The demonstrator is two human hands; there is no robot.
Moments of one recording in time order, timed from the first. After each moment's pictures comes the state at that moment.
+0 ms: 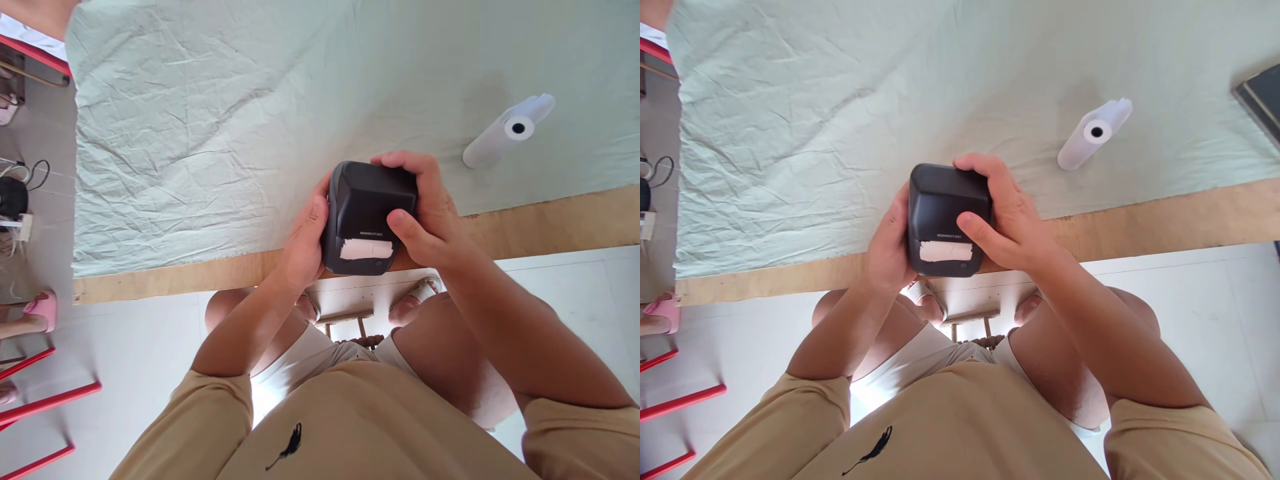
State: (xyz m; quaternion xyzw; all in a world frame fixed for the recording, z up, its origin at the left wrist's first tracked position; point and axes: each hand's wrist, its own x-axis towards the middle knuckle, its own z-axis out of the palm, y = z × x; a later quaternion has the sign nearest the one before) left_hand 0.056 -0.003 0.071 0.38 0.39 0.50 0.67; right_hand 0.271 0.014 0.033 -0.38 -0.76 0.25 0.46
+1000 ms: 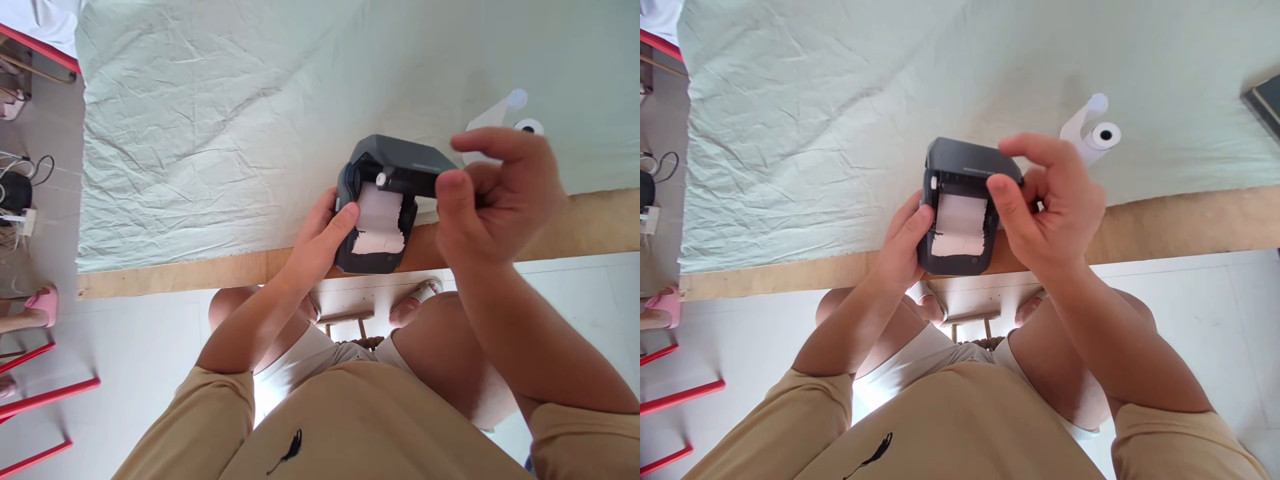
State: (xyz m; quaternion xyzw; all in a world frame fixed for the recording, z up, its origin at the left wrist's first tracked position) left_hand 0.056 -0.008 0.066 0.36 0.45 0.45 0.68; right_hand 0.256 0.022 0.044 -0.44 -0.61 0.08 0.65
